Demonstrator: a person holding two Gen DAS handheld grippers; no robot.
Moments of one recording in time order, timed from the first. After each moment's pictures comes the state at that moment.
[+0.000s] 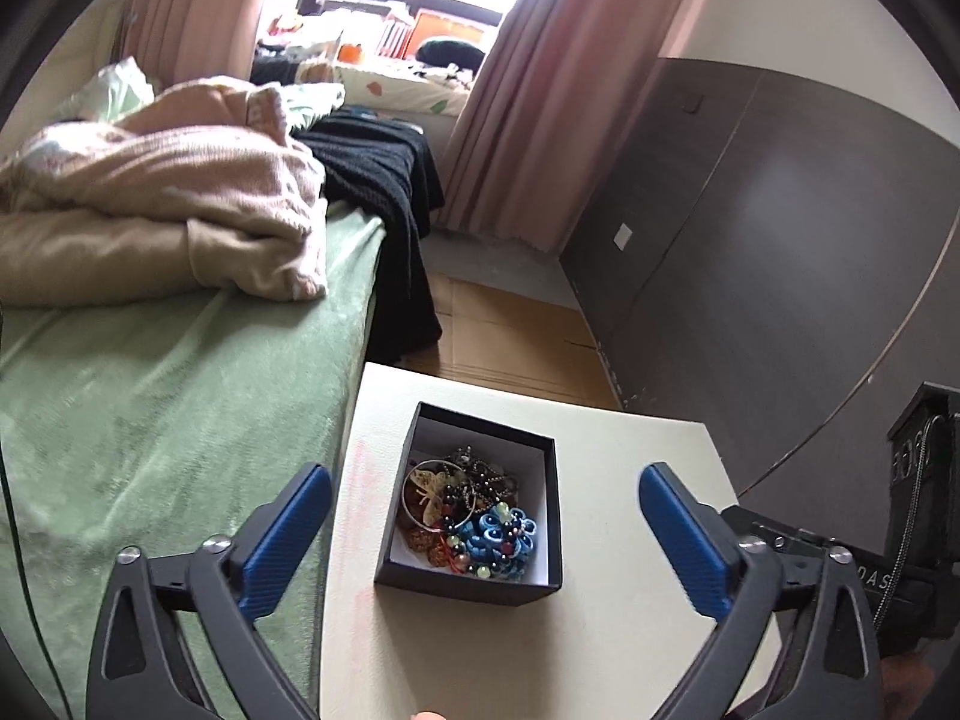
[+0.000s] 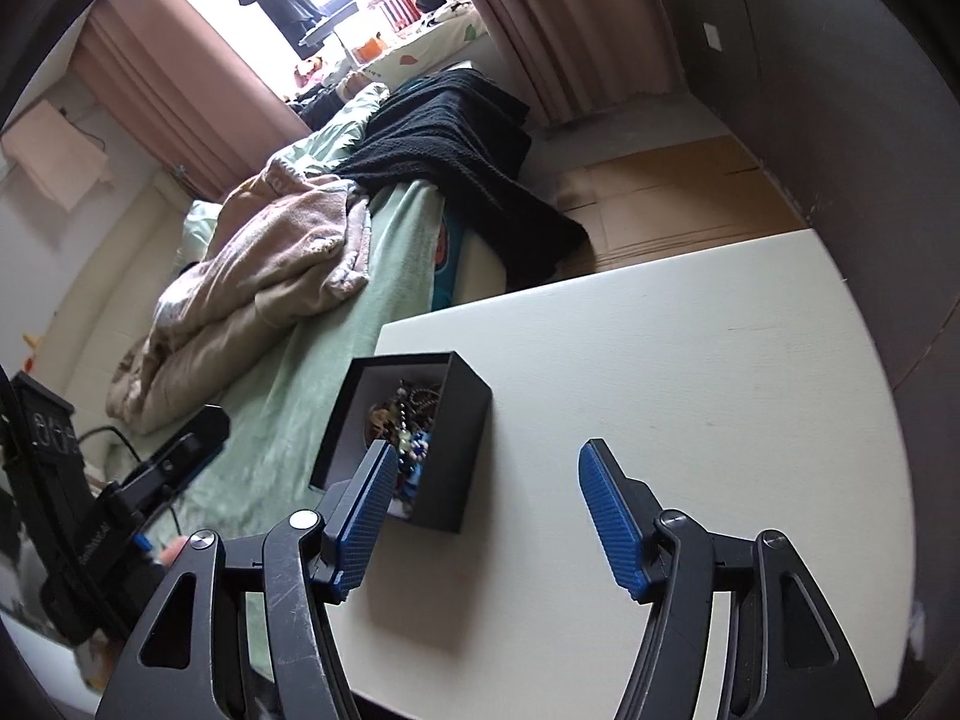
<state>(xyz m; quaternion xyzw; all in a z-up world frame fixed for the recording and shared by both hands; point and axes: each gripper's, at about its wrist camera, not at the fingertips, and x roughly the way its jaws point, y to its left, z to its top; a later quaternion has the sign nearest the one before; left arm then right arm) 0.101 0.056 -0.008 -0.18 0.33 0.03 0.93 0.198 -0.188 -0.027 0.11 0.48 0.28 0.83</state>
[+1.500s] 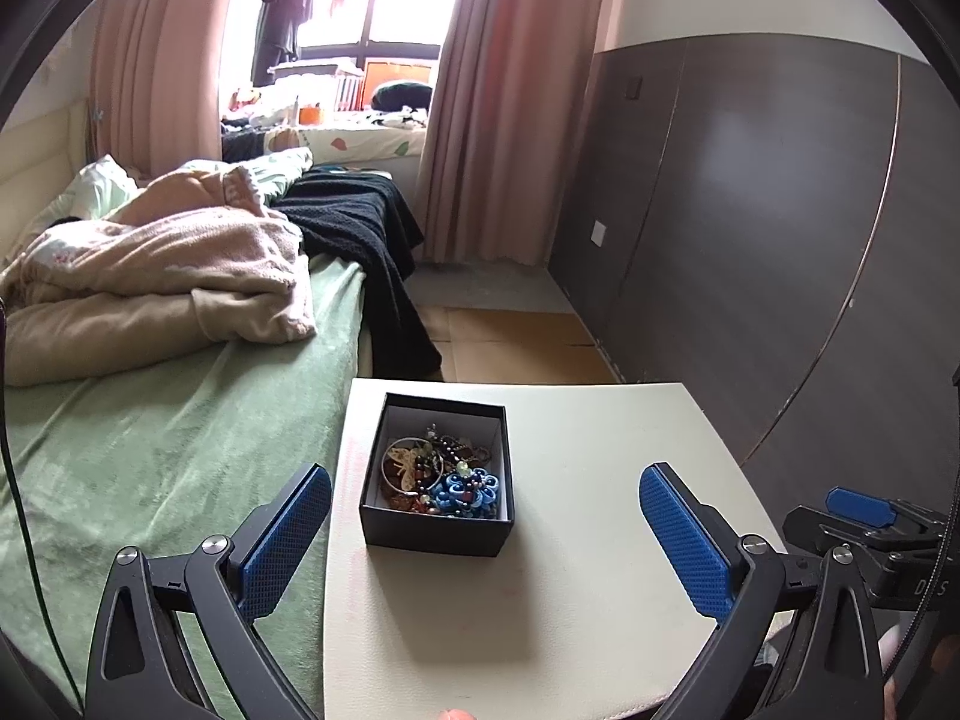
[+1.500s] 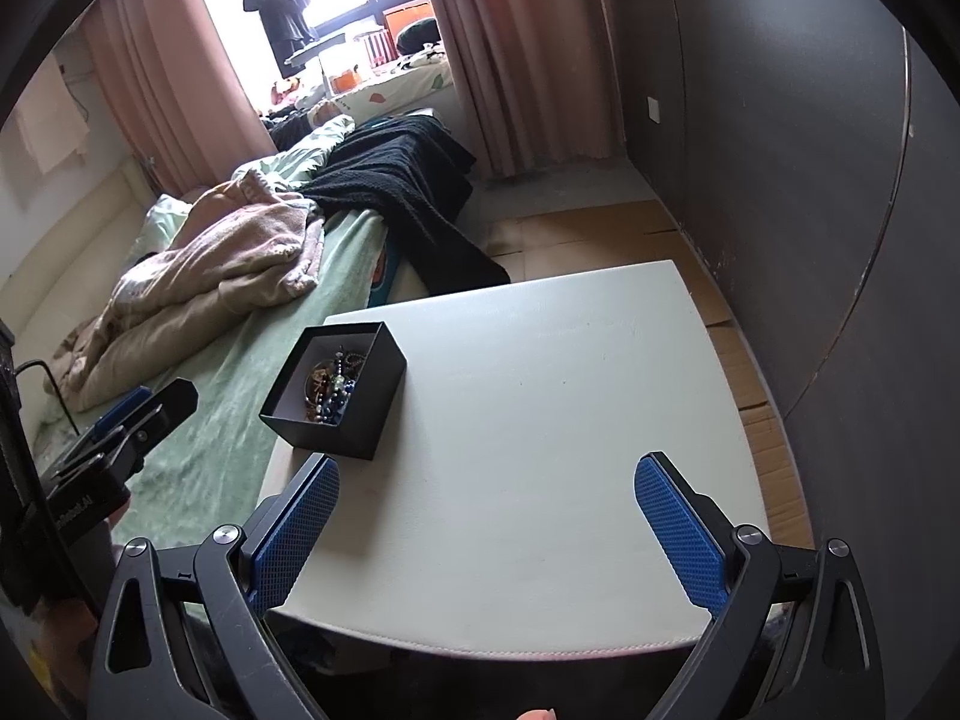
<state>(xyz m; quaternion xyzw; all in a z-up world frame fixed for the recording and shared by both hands) 0.052 -0.006 0.011 -0.09 0.30 0.03 0.95 0.111 -0.249 0.005 0.04 0.42 0.20 0.88</state>
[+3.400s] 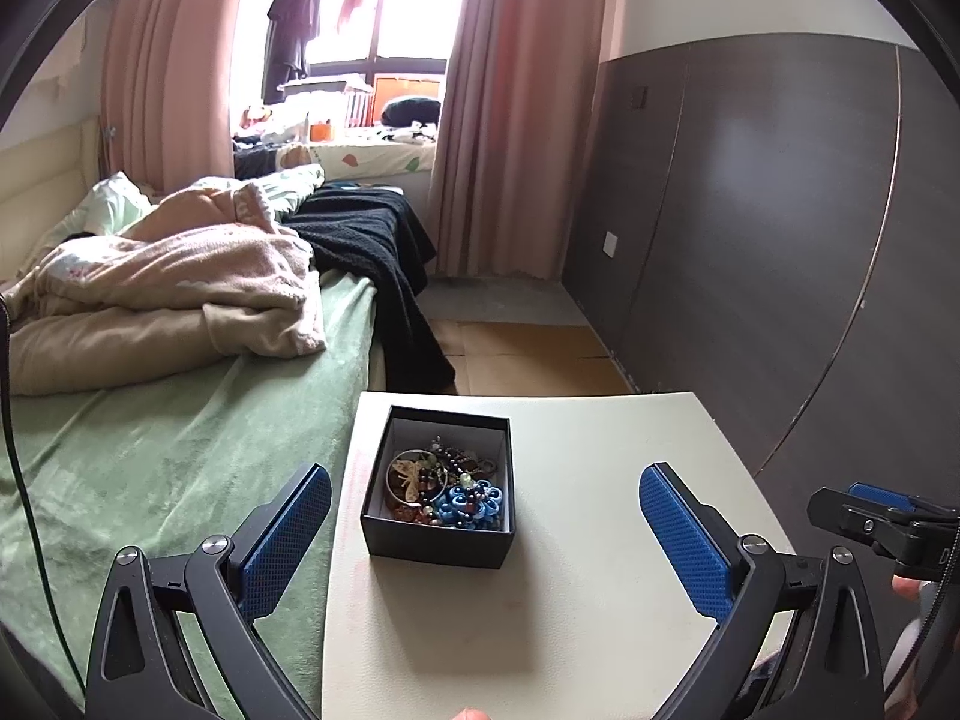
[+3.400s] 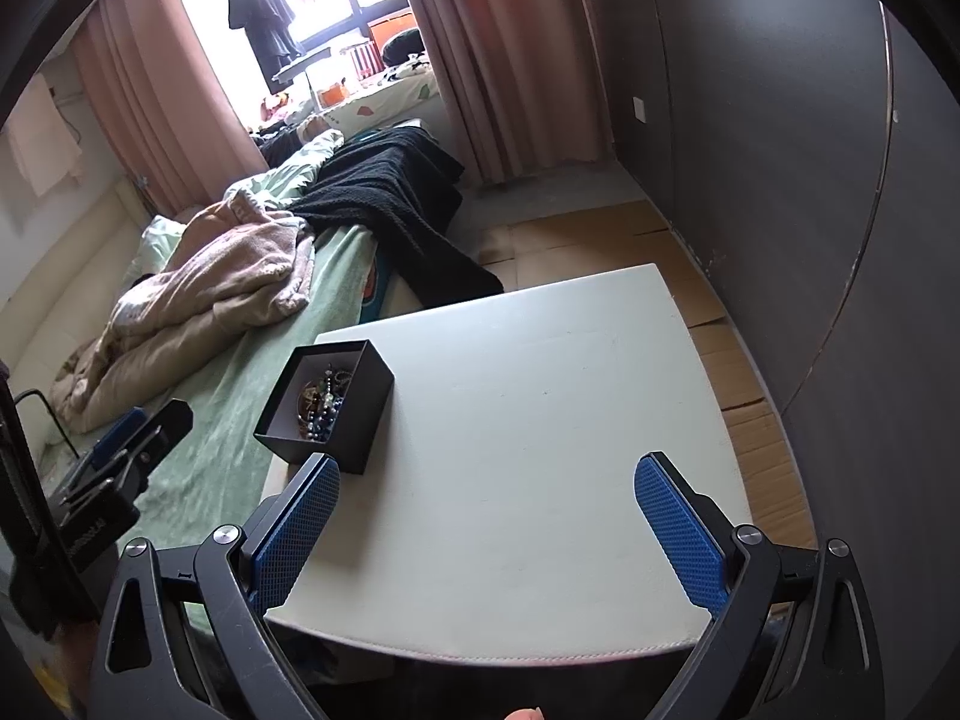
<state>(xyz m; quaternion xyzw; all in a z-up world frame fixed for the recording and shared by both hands) 0.054 -0.017 0.013 -0.08 0.28 0.05 0.95 0.117 -0.263 0.008 0.06 0.41 0.19 0.89</state>
